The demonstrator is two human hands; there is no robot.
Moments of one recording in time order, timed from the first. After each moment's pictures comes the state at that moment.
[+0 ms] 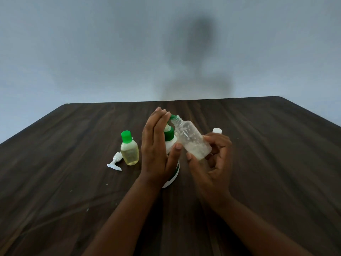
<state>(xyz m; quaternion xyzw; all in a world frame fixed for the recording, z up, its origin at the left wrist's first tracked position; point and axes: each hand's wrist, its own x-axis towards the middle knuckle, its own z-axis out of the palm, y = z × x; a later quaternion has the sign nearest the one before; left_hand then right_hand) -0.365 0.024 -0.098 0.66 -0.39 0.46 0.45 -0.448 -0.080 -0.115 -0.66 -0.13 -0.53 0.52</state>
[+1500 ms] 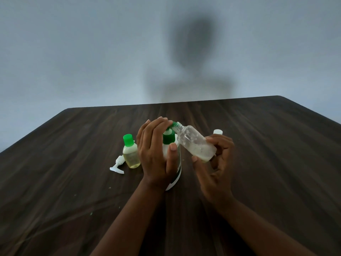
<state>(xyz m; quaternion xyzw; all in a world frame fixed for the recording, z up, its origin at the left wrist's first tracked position) -0.375 0.024 -0.091 0.65 -0.33 0.52 0.45 -0.449 -0.079 -0.112 -0.65 -0.13 -0.53 0.52</state>
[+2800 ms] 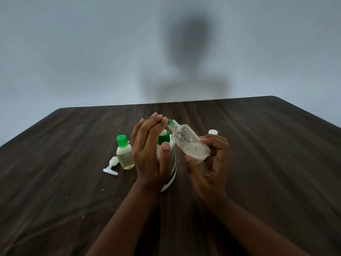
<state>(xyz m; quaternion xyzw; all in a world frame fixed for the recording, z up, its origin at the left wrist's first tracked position) -0.372 0.023 -0.088 0.62 -0.35 0.54 0.45 -0.446 -0.080 -0.113 -0.66 -0.13 -0.54 0.51</state>
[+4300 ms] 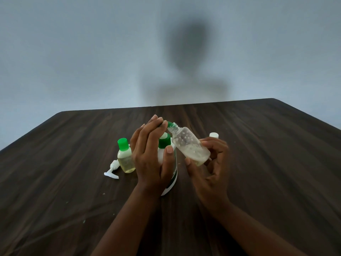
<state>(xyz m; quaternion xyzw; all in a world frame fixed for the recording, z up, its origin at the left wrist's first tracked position) -0.375 0.025 -0.086 0.63 -0.36 0.52 0.45 -0.446 -0.081 -0.115 -0.65 -0.14 -0.53 0.52</state>
